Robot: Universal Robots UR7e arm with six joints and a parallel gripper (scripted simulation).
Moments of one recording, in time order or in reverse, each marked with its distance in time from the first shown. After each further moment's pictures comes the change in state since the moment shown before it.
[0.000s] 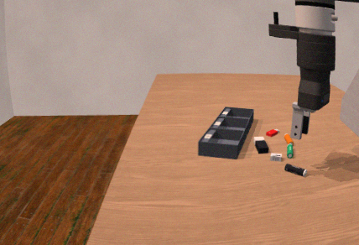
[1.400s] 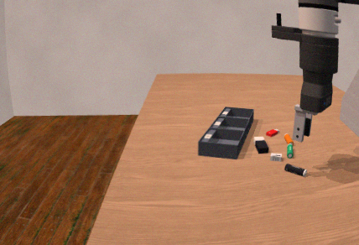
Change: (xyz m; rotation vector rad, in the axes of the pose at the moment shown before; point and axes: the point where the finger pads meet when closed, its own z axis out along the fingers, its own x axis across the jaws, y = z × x) arm -0.001 0.005 0.003 0.007 0.000 0.001
